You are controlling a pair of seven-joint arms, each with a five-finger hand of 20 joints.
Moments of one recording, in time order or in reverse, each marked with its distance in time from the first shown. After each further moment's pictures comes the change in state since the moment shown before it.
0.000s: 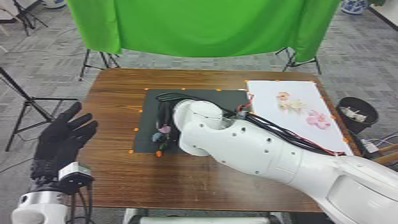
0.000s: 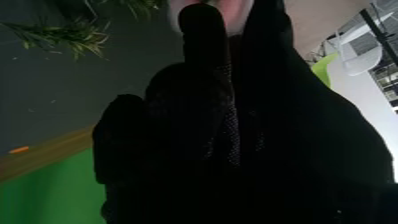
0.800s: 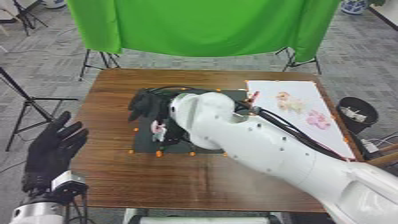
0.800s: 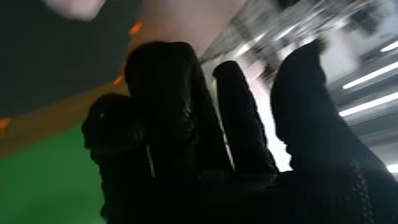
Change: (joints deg) left arm 5.2 -0.7 -0.8 -0.6 -3.3 3.2 6.7; right arm -4.6 2.2 10.2 -4.3 2.1 -14.6 -23.4
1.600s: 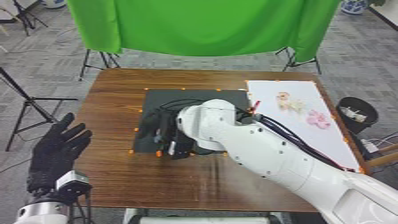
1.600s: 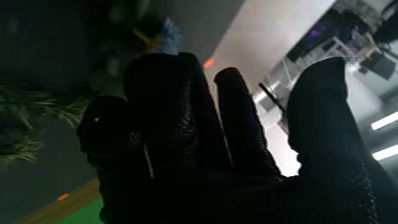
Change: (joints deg) left arm -1.9 0.9 2.2 0.4 -0.7 0.2 -0.6; right arm -2.8 0.4 -0.6 3.1 2.2 -5.0 2.2
